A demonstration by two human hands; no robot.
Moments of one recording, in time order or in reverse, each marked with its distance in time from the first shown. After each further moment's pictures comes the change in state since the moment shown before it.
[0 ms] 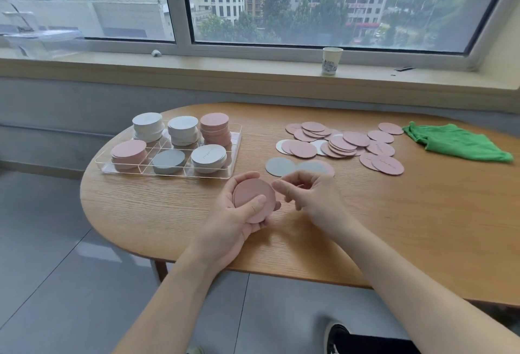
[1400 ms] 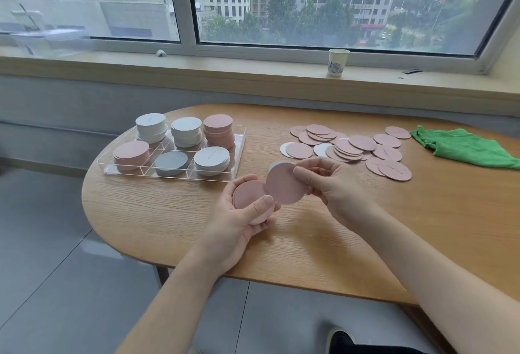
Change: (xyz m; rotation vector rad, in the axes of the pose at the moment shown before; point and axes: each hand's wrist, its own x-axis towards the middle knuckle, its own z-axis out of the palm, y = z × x) left_hand 0.006 0.005 0.003 -0.081 0.055 -0.016; right_hand 0.026 0.001 -0.027 0.357 -0.059 0.065
